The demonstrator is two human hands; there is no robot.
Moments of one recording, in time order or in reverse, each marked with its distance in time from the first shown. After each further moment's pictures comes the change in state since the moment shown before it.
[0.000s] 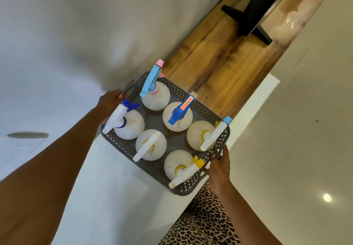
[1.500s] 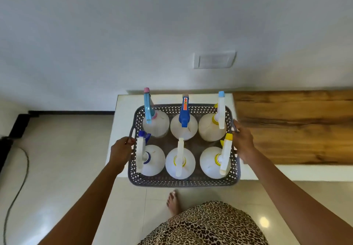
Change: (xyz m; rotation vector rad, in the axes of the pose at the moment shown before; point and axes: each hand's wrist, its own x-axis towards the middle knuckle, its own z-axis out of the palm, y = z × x) left_hand -0.534 -0.241 0.107 -0.744 0.736 -0.858; right_hand -0.204 0.079 0.079 -0.982 -0.700 -0.471
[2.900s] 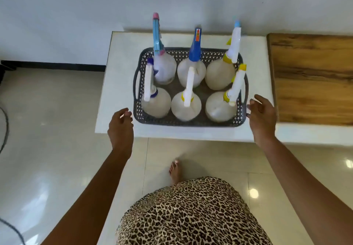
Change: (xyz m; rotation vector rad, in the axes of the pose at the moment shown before) left_hand 0.009 -0.140 0.073 -0.516 0.206 -0.038; right_hand 0.000 0.135 0.075 0.050 0.225 -0.173
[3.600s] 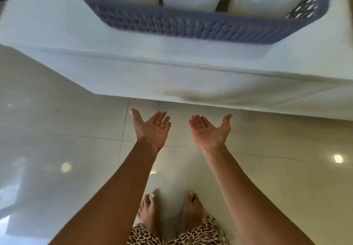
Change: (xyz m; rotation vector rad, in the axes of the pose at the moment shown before) left_hand -0.005 -0.270 0.116 -0.965 -0.354 -0.771; right_hand -0.069 0.257 0.142 1.249 -0.169 0.921
